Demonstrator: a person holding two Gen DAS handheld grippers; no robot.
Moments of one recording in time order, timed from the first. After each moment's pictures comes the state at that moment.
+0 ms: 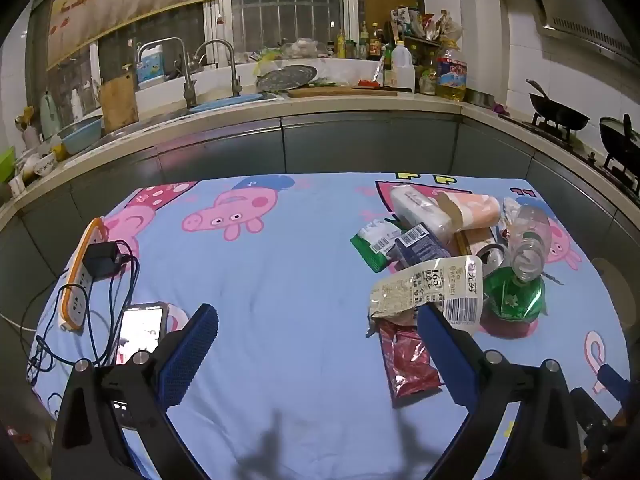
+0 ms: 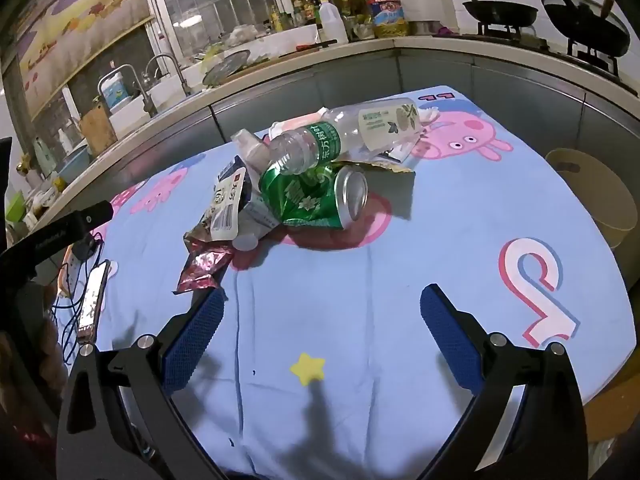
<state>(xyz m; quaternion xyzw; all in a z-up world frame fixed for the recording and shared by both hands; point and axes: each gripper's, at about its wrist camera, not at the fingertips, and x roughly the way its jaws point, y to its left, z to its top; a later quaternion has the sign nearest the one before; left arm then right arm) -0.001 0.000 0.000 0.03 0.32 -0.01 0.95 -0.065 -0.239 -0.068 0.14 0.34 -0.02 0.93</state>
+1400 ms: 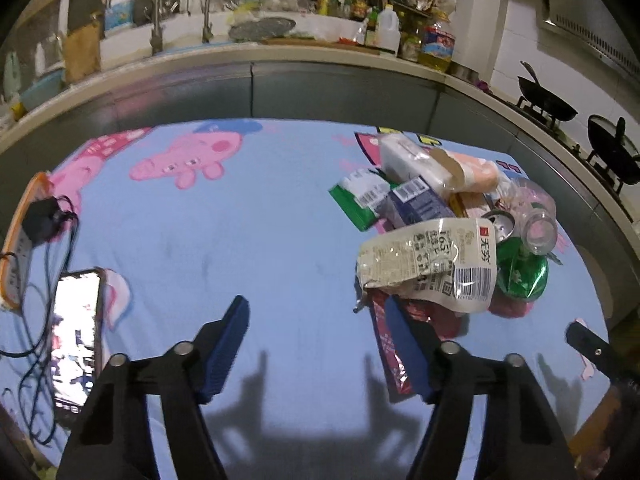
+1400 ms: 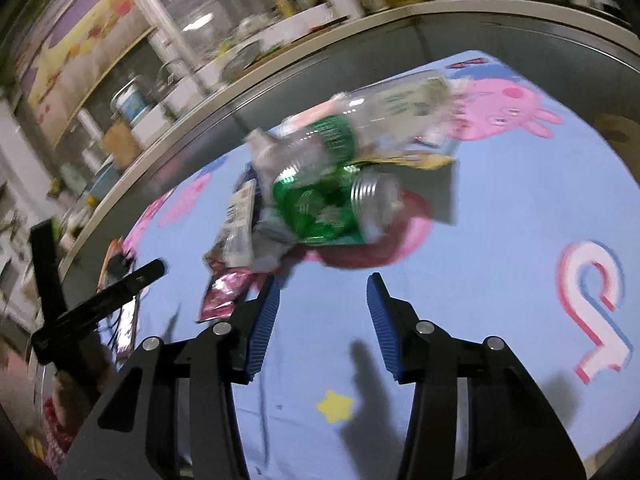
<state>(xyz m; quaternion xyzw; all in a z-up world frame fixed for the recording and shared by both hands) 0.040 0.017 -0.057 -0.03 0.40 -0.09 0.91 -0.009 -0.255 -0.078 0.21 0.38 0.07 0.90</state>
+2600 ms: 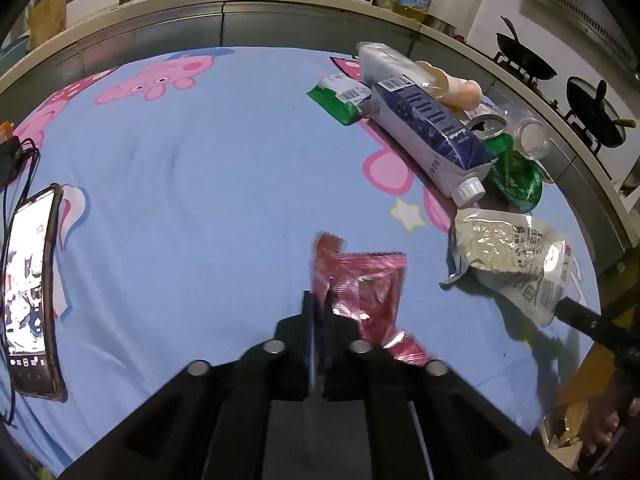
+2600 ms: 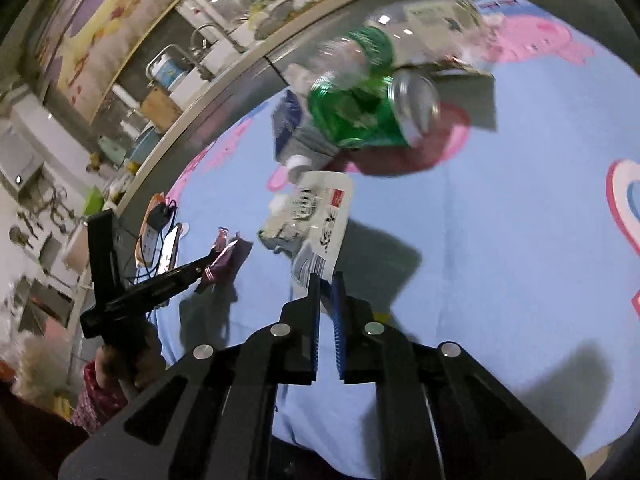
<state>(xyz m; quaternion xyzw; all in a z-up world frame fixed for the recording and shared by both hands) 0.012 0.024 -0.109 -0.03 0.47 -0.15 0.87 -0.044 -0.257 -0.118 0.26 0.42 0.16 0.85</state>
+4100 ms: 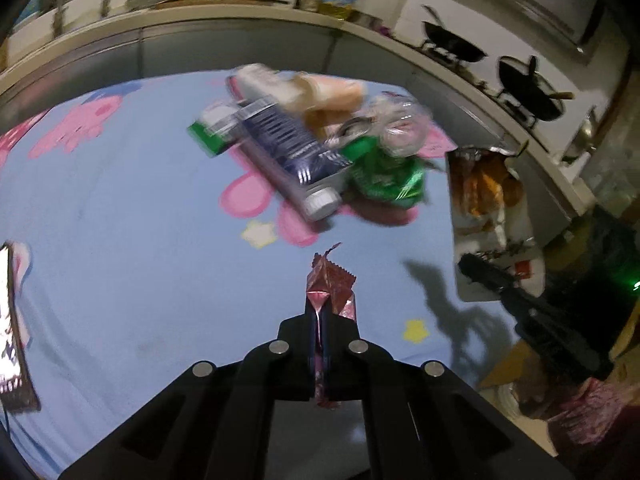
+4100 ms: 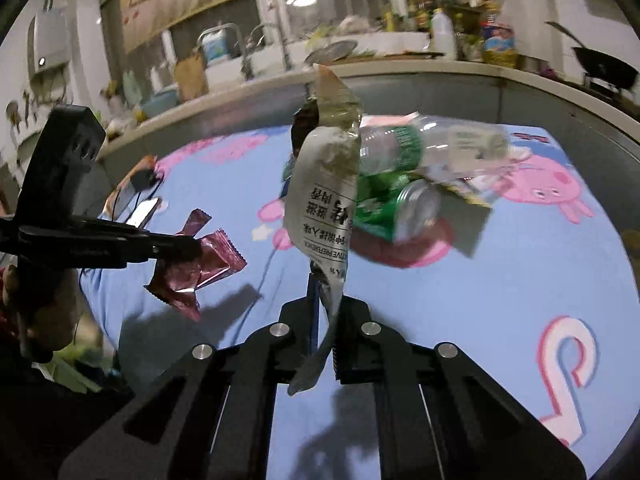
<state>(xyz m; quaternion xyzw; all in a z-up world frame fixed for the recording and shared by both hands) -0.015 -0.049 -0.055 -0.01 0.46 -0.27 0.85 -0.060 -0.257 -0.078 0.05 0.32 0.15 0.93</state>
